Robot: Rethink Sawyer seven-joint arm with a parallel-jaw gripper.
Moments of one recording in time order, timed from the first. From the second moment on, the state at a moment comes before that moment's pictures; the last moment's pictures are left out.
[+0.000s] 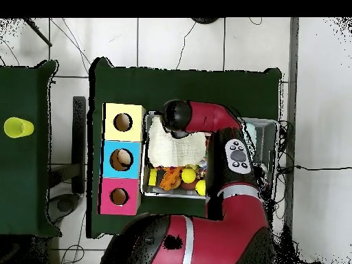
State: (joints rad) arm -0.26 -0.29 0.11 1.17 -0.17 0.77 1.29
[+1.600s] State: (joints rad) arm -0.22 -0.44 0.08 1.19 -0.11 0.91 1.29
